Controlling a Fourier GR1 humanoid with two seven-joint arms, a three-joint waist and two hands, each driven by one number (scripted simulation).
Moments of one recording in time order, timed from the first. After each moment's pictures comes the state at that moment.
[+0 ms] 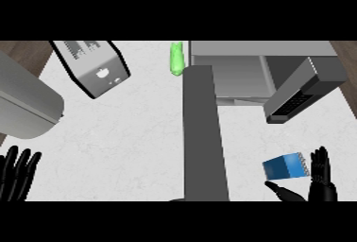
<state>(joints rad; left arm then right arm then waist) 0.46 0.03 0.14 -2.08 0.17 -0.31 -0.22 0.11 -0.14 -0.18 -1.02 -0.14 -0.20 -0.78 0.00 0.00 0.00</state>
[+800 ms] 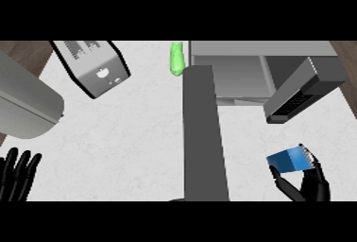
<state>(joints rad) 0.47 0.01 0.15 -2.09 0.17 -0.34 -0.23 -0.03 -0.13 -0.26 -0.75 -0.22 -0.06 -0.97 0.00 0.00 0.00</state>
